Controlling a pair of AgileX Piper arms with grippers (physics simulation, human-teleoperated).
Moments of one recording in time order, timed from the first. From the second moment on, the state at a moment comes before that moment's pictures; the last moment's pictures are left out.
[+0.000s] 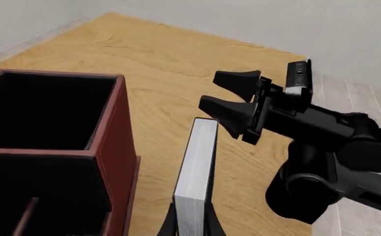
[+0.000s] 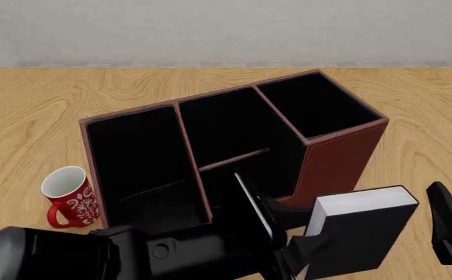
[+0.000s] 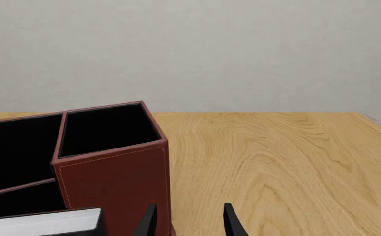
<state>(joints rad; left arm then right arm) -1.22 1.53 -0.68 -0.55 -0.08 0.00 0.01 0.00 0.00 0.00</state>
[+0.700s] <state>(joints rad) -1.24 1.27 -0.68 -0.38 -0.08 0.00 0.01 0.00 0.00 0.00</state>
